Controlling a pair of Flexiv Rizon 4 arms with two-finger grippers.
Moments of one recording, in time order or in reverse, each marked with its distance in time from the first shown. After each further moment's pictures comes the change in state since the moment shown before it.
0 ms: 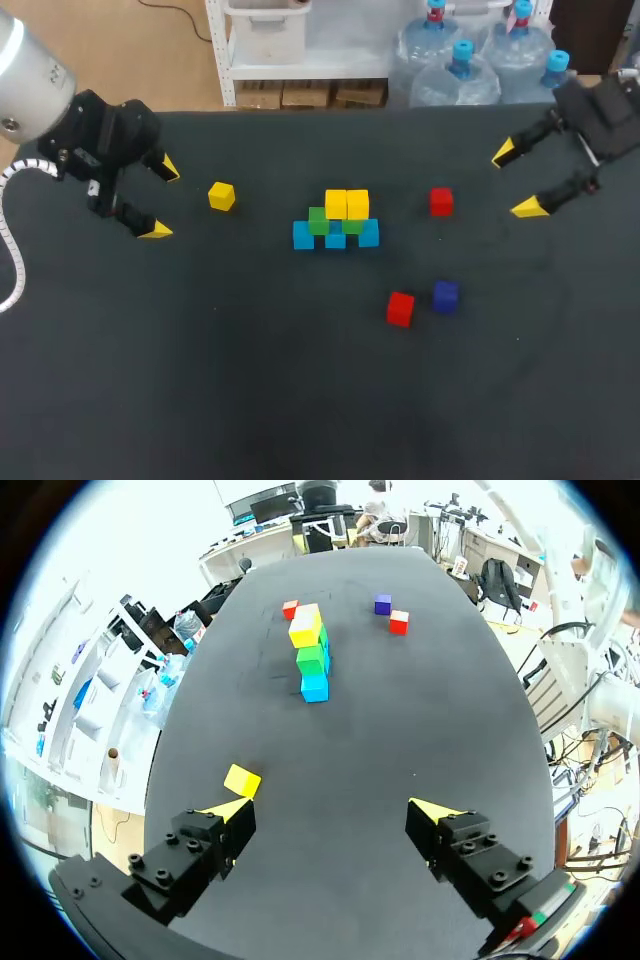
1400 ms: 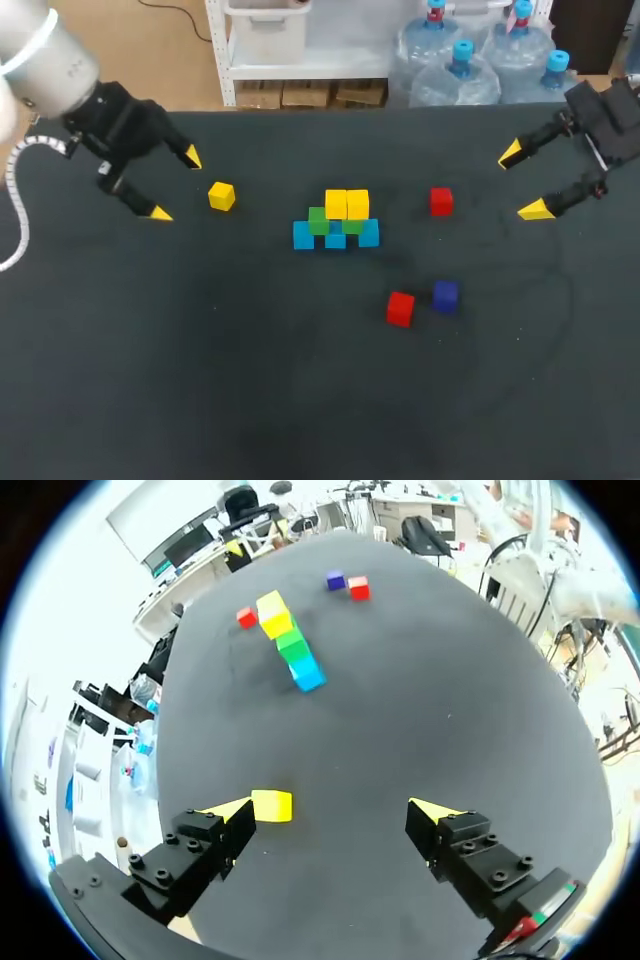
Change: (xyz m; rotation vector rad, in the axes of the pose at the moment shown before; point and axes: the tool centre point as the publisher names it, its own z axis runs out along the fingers) left arm 0.017 0.059 0.043 0.094 -0.020 0.398; right arm 0.004 0.004 -0.004 0.009 -0.026 0.000
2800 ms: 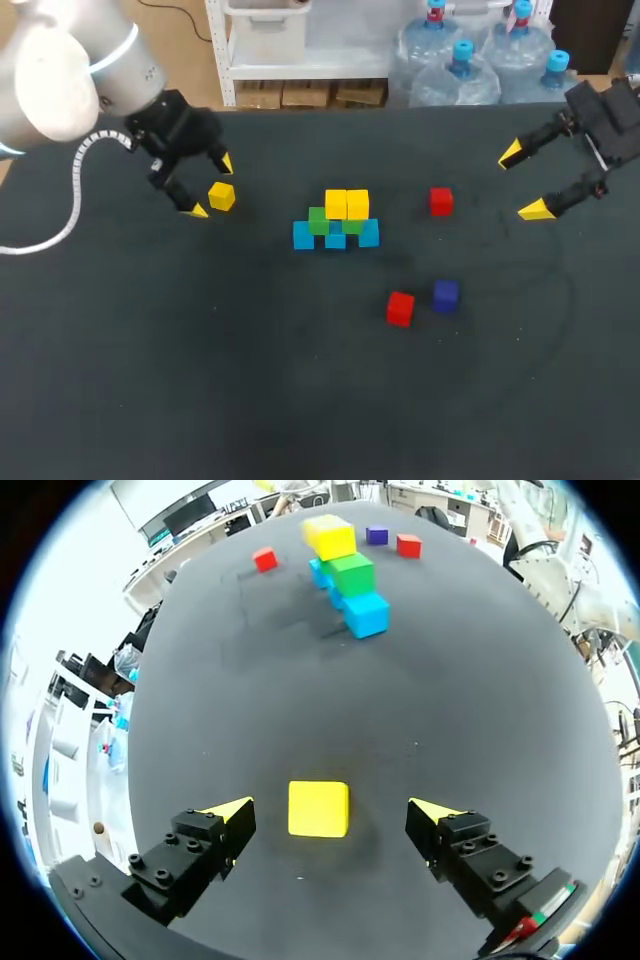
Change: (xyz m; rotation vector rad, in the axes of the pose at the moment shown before) left arm 0.032 0.053 0.073 0.083 0.061 -0.069; right arm 0.000 0.000 0.000 0.000 0.000 0.000
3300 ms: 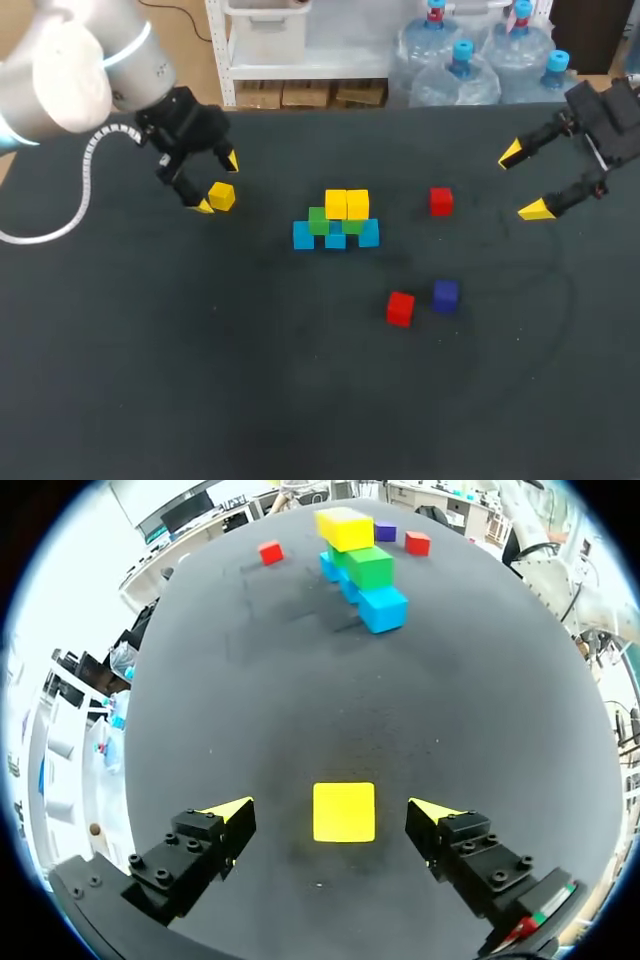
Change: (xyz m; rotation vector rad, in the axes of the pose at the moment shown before) left arm 0.002 0.013 0.007 0.026 0.006 -0.002; right arm 0.000 0.000 0.000 0.000 0.000 0.000
